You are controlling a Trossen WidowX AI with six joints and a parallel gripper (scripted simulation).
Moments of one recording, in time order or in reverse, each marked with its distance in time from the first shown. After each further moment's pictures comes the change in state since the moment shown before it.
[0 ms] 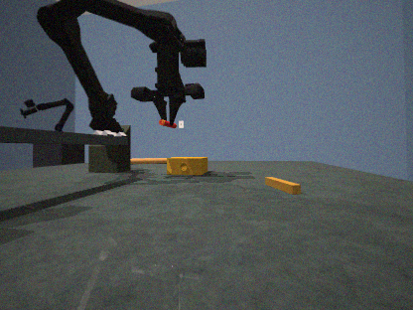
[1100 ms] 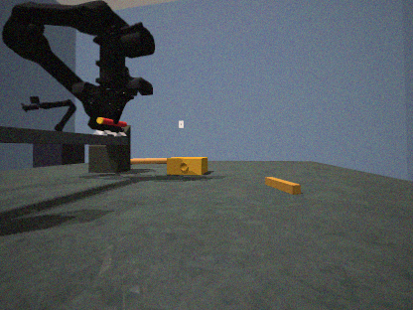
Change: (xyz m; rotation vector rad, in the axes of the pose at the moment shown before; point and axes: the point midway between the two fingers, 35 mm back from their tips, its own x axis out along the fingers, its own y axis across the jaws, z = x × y) arm 0.000 0.116 -0.069 0.018 0.004 0.001
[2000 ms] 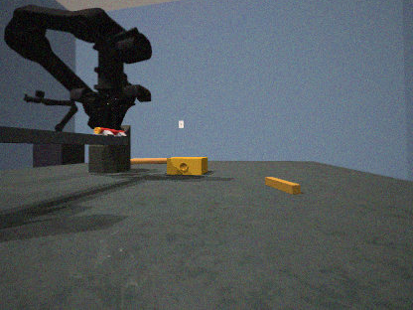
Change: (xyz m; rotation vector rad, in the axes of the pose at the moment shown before) arm 0.016 0.005 -0.002 -0.008 0.008 0.006
